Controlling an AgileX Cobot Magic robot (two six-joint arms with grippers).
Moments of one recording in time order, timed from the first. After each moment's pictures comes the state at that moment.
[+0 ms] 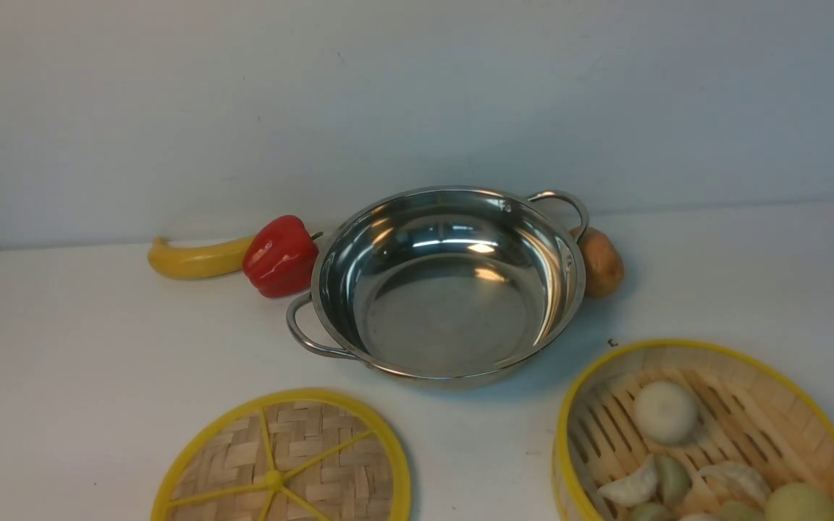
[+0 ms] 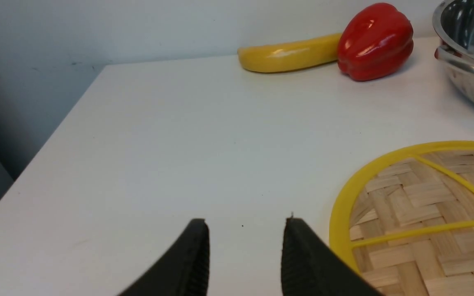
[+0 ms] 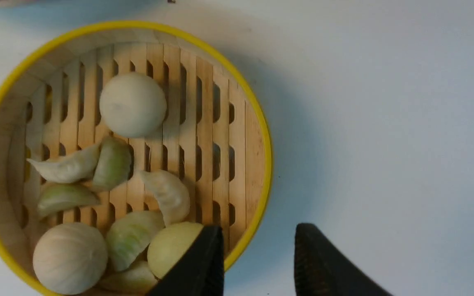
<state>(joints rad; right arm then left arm) 0.10 1.24 -1.12 0.06 1.23 -0.21 0.15 0.00 0.01 -0.02 0.33 0.09</state>
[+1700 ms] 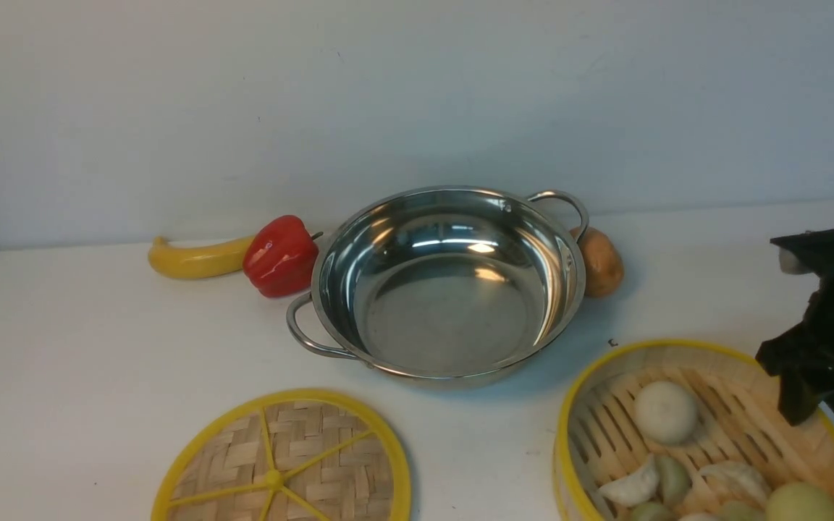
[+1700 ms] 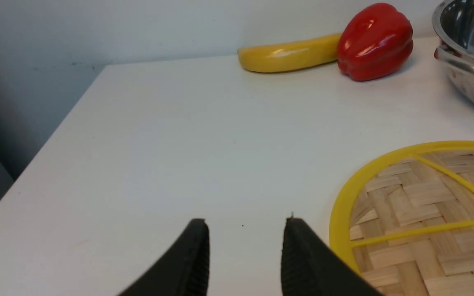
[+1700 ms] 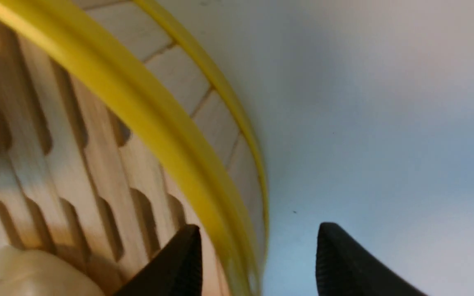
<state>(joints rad) 0.03 1.90 -1.25 0.11 1.20 -0.23 0.15 0.00 0.01 -0.02 0.33 0.09</state>
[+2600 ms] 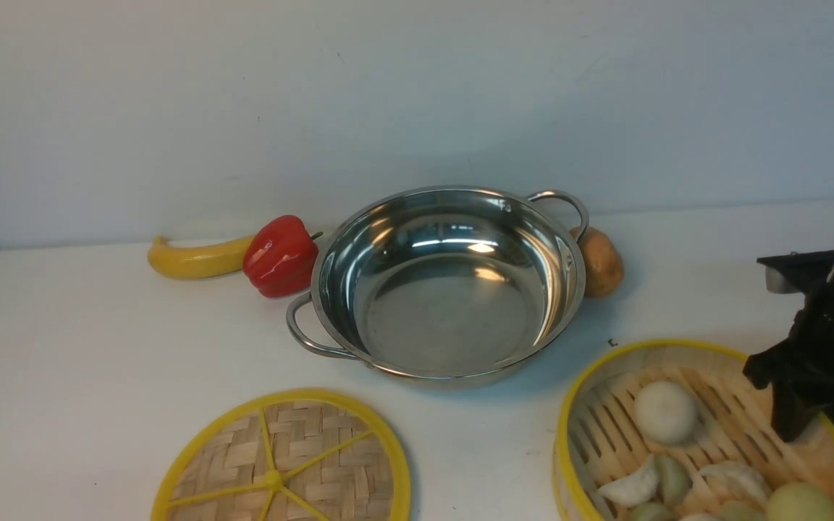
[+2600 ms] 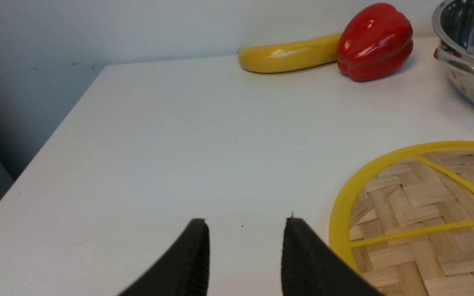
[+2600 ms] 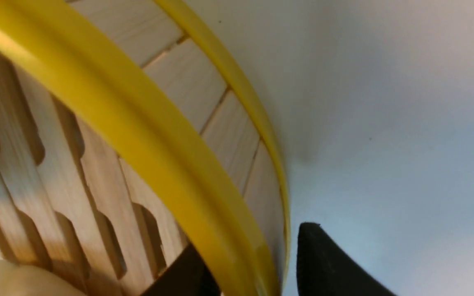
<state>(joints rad) 0.03 1.96 -1.25 0.13 1.21 -0.23 0.15 0.00 0.01 -0.02 0.33 0.09</state>
